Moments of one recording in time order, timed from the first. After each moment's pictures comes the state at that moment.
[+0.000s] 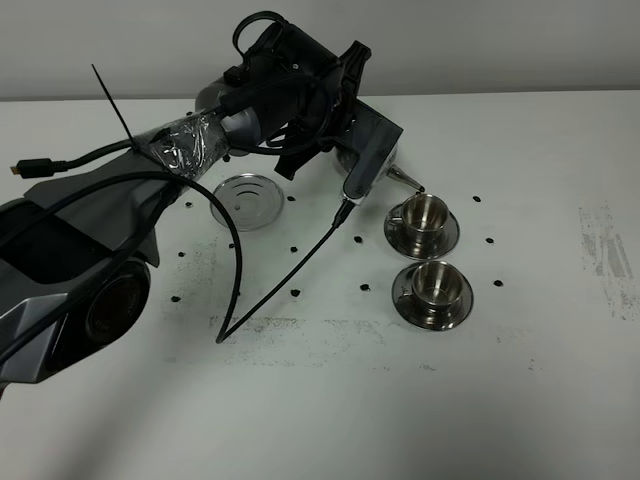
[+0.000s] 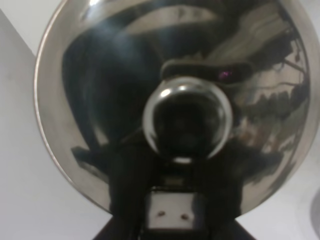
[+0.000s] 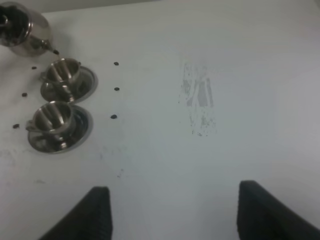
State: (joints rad) left arm -0.59 2.48 -2.24 0.30 0.74 1.51; right arm 0.08 -0.01 -0.52 -0.01 1.11 0.09
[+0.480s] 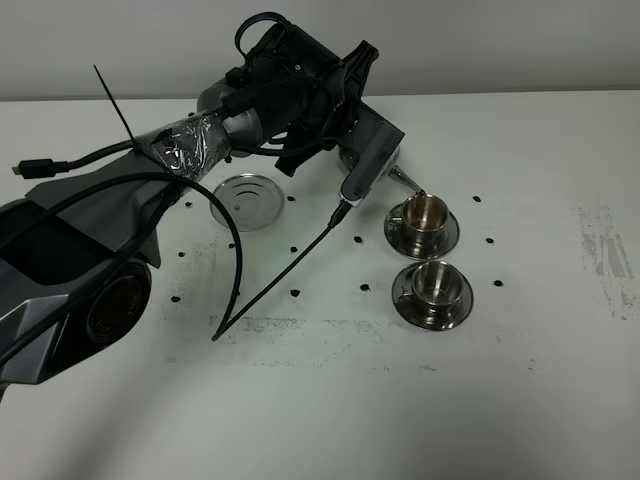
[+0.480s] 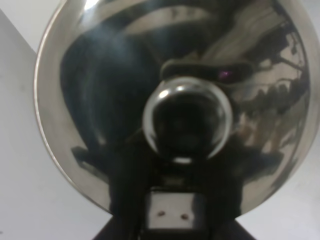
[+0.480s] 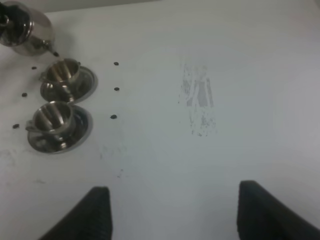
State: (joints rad) left arm -0.59 2.48 -2.24 0.30 0.73 1.57; right arm 0.08 -0.01 -0.52 -0.01 1.11 0.09
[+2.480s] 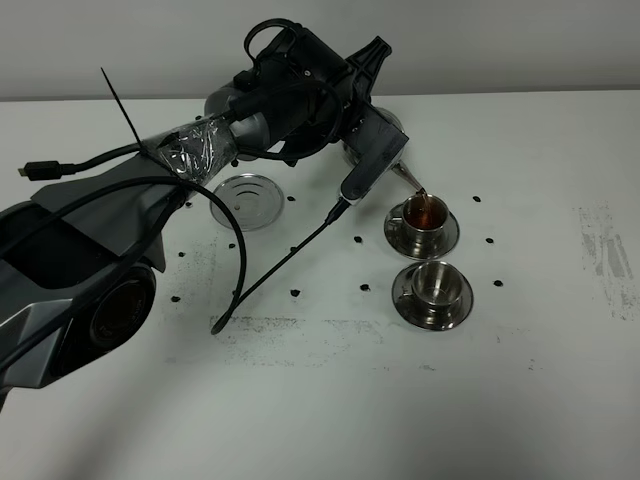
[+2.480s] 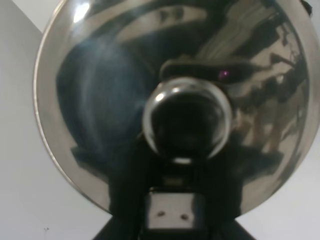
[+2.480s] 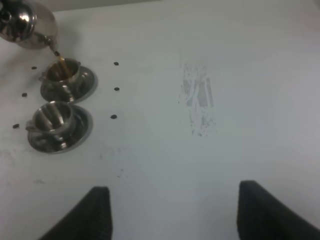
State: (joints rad) left arm -0.61 2.48 -2.24 0.37 0.67 1.61; right arm 0.08 -0.01 -0.52 -0.01 1.11 0.09
